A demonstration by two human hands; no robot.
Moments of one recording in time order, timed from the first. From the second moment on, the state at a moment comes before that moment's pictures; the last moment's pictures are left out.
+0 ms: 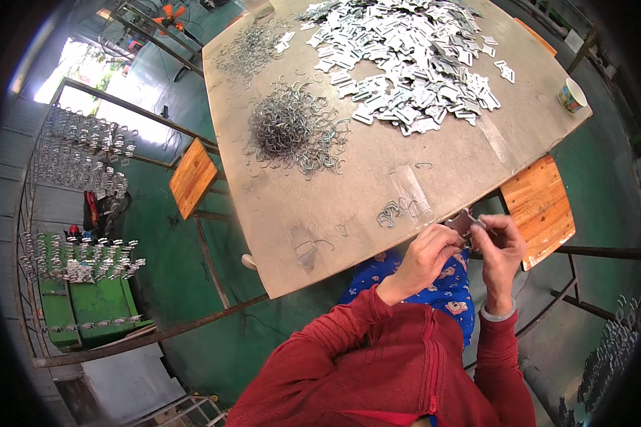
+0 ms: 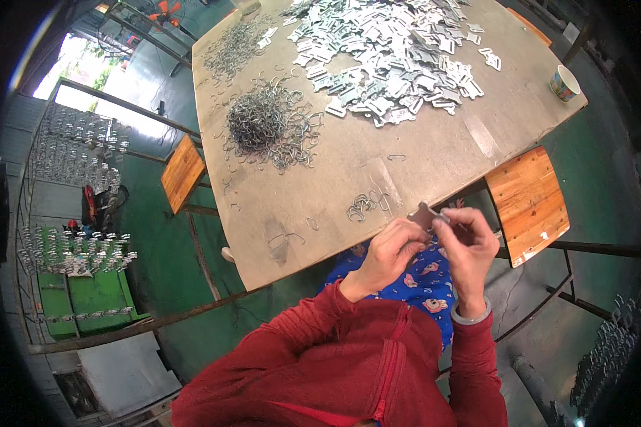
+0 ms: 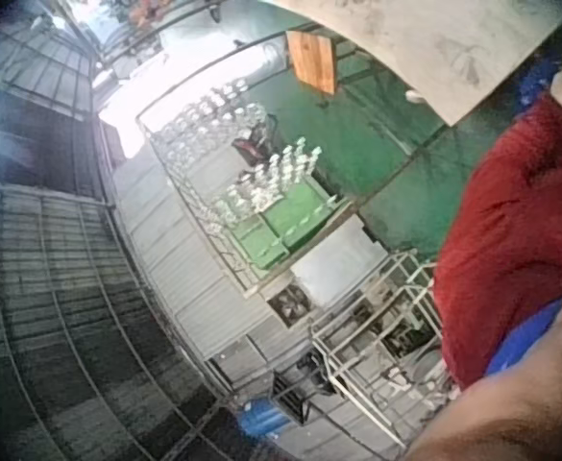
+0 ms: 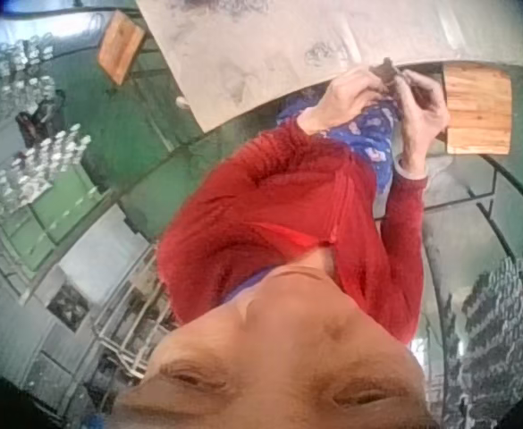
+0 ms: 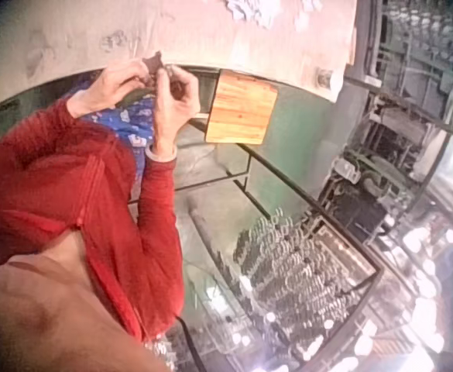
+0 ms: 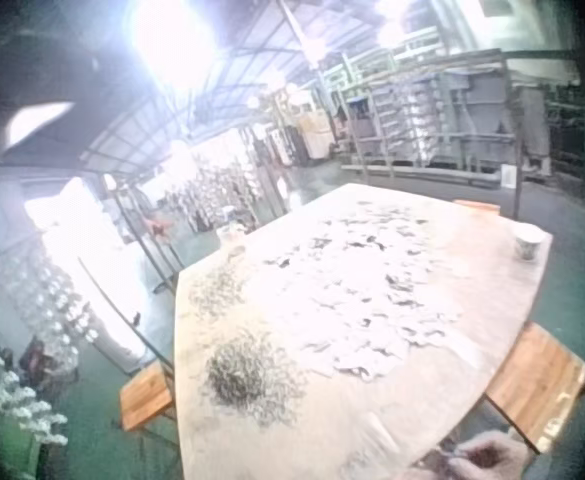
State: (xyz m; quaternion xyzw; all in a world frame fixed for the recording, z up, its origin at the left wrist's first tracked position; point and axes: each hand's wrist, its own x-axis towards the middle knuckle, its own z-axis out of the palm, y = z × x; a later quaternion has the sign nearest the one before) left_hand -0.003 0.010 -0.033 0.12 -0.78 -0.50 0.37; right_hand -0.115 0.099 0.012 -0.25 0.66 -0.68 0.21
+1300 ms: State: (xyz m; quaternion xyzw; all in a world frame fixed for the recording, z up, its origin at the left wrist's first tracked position) left_hand -0.009 -0.076 0.006 0.21 -0.61 -0.71 0.28; right_hand -0.141 0.113 0.043 -0.30 0.64 -0.68 0.21
